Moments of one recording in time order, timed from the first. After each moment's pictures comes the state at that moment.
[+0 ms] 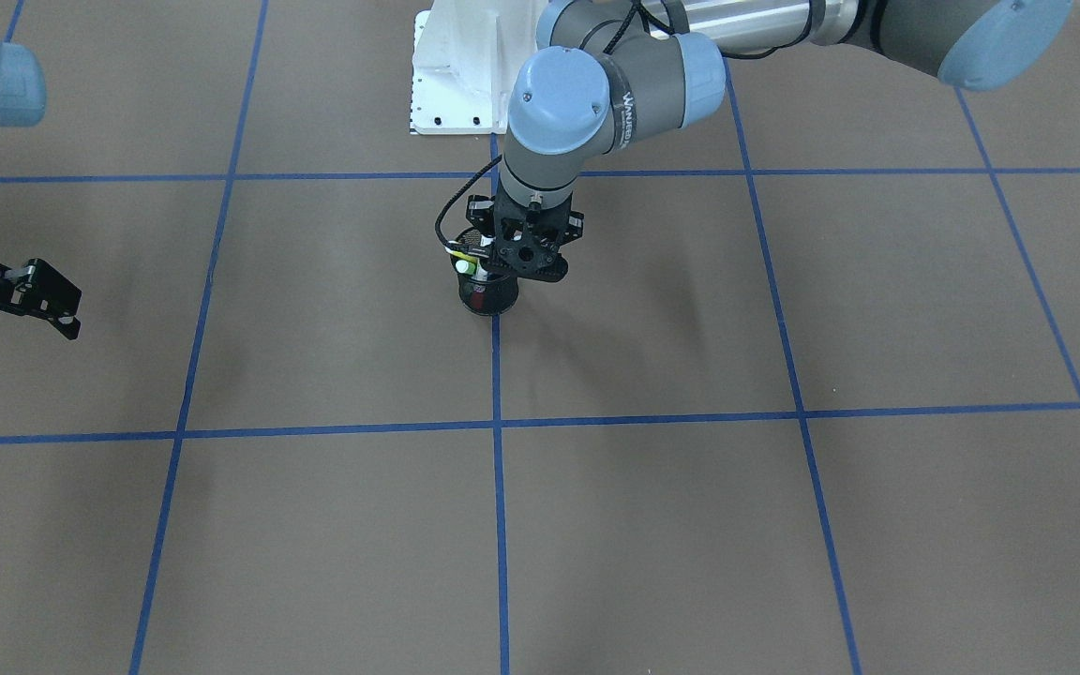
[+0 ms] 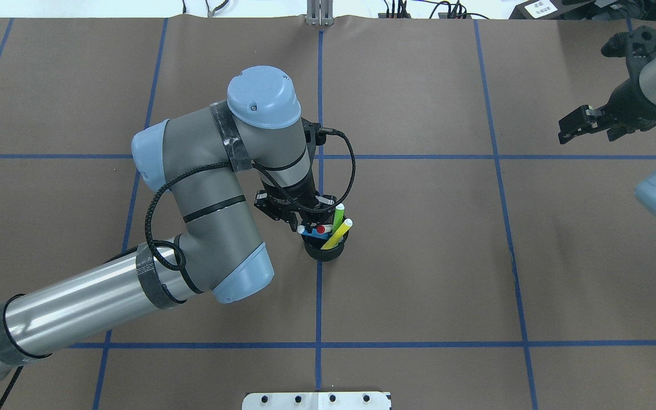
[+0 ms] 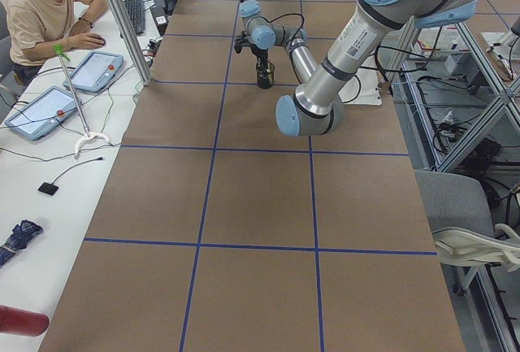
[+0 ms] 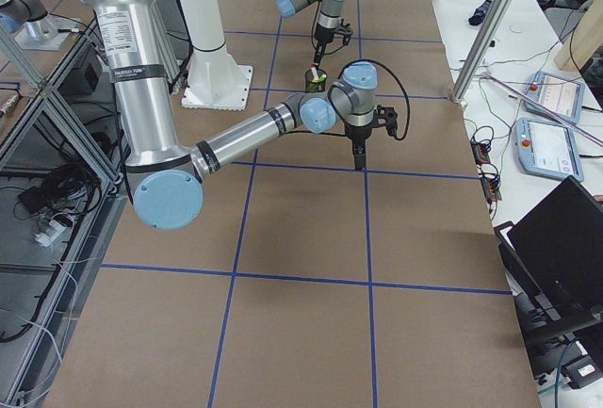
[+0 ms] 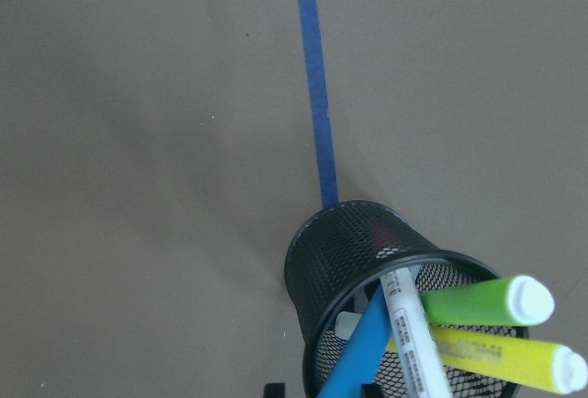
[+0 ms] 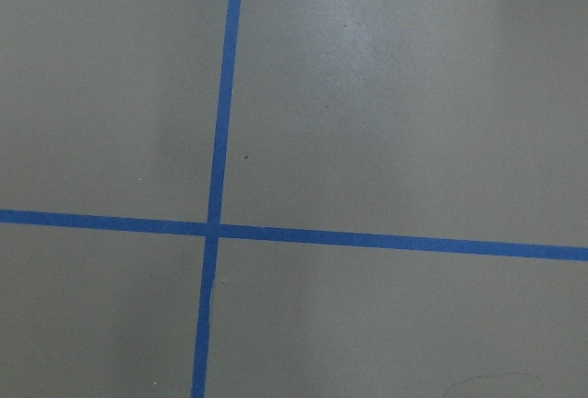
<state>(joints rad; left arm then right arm) -0.57 -2.42 -1.56 -1.48 -2.16 -1.02 1.08 -1.39 1.85 -1.49 2.17 0.65</state>
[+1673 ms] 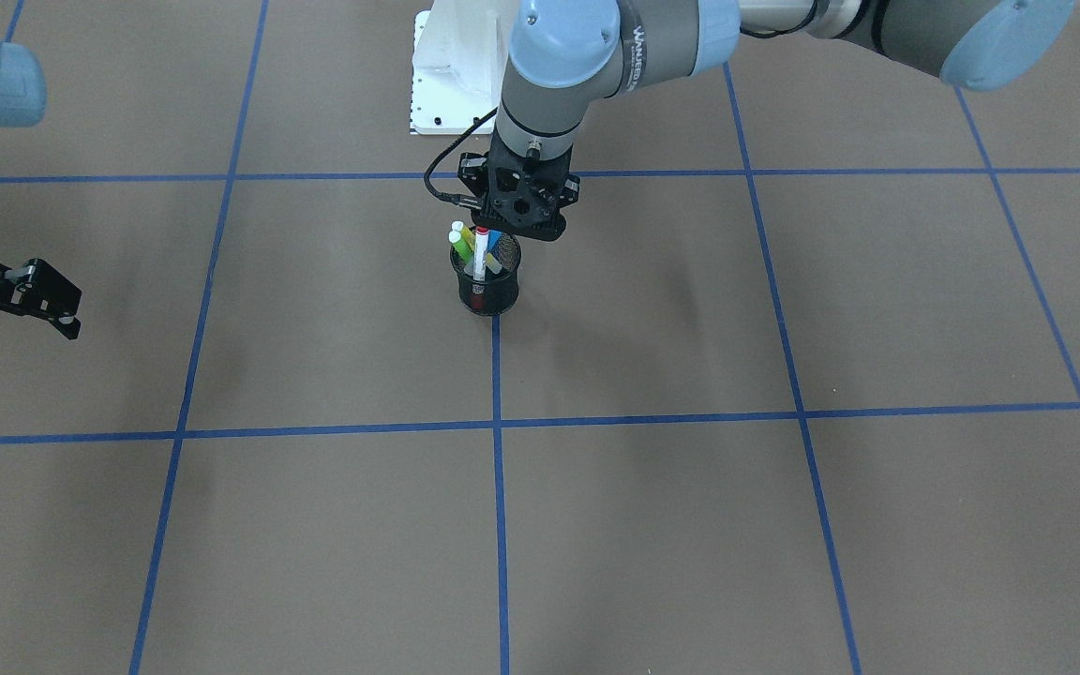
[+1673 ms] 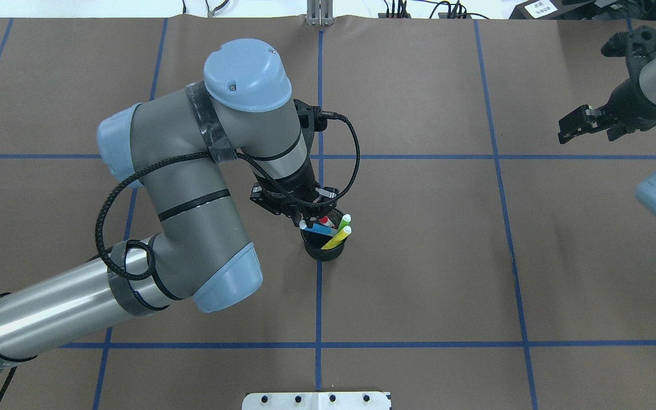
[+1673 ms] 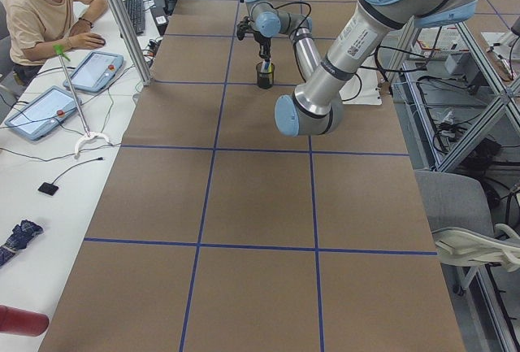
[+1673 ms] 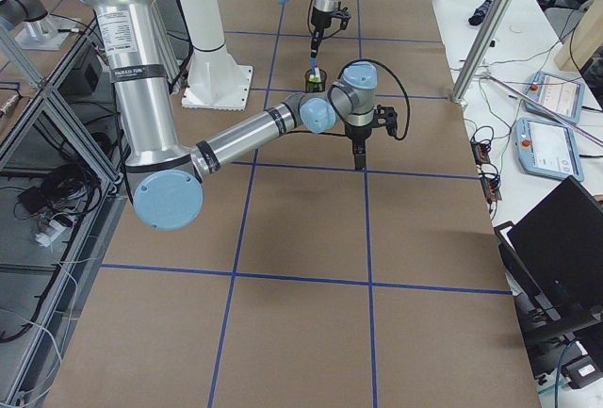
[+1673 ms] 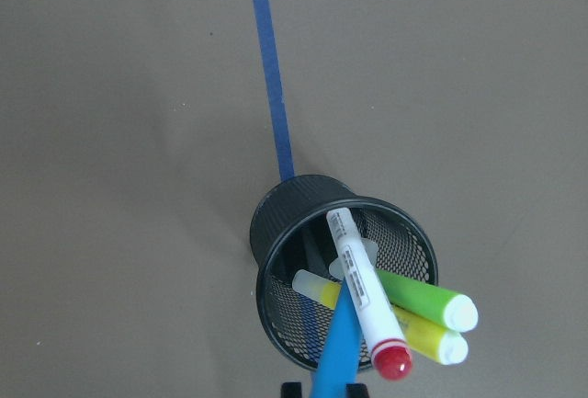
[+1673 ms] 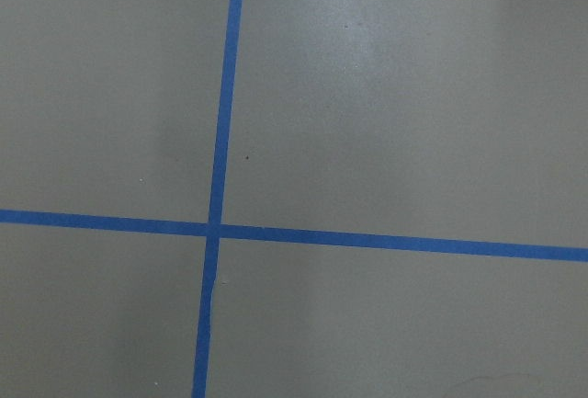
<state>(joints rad) -0.59 -2.42 -1.72 -1.37 -2.16 -1.02 1.08 -1.39 1.85 -1.49 2.17 0.65</state>
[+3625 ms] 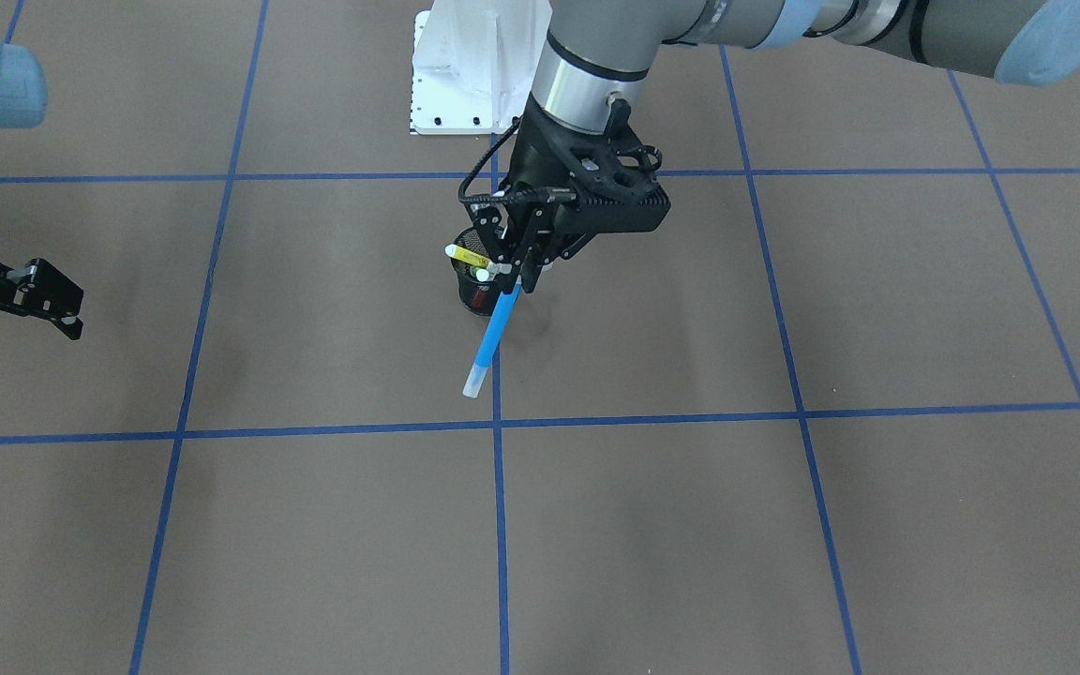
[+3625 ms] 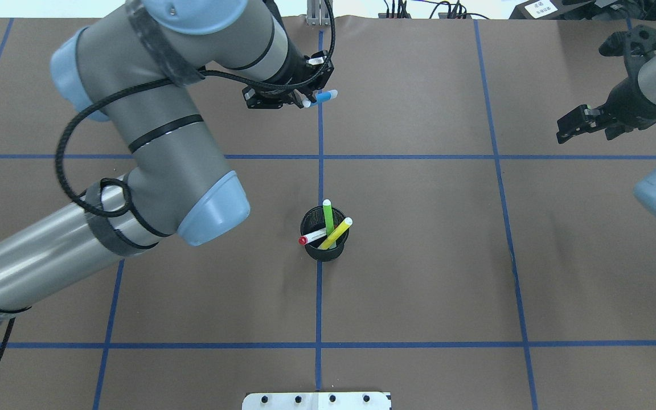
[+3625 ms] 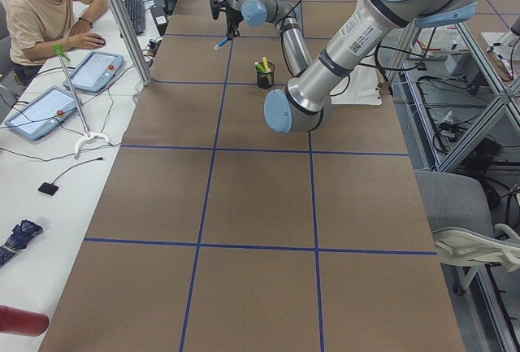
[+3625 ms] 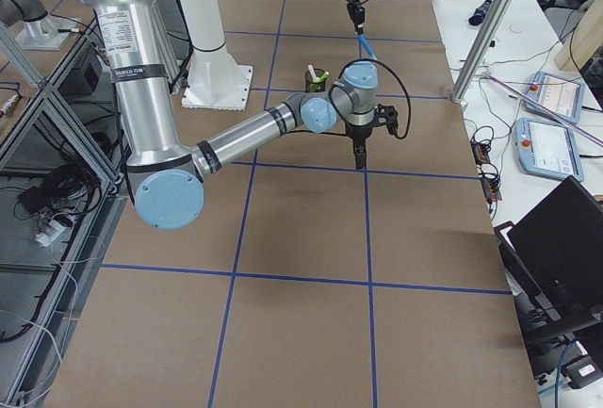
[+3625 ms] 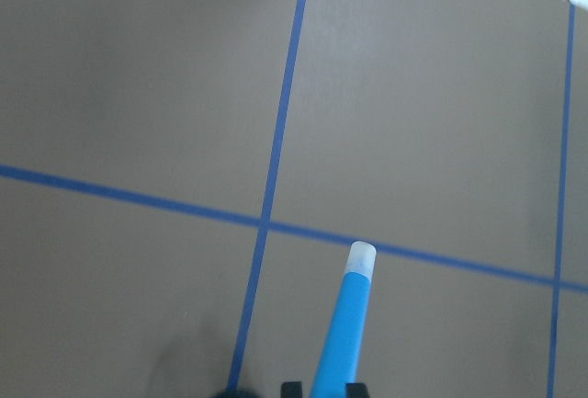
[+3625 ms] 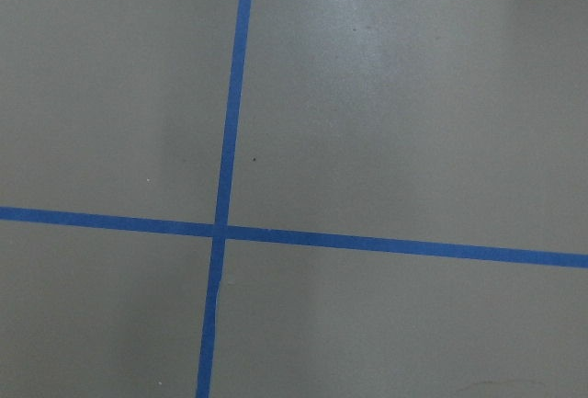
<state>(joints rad) -0.71 -2.50 -1.64 -1.64 -1.83 -1.52 1.08 -1.38 1.85 -1.48 2.17 0.63</state>
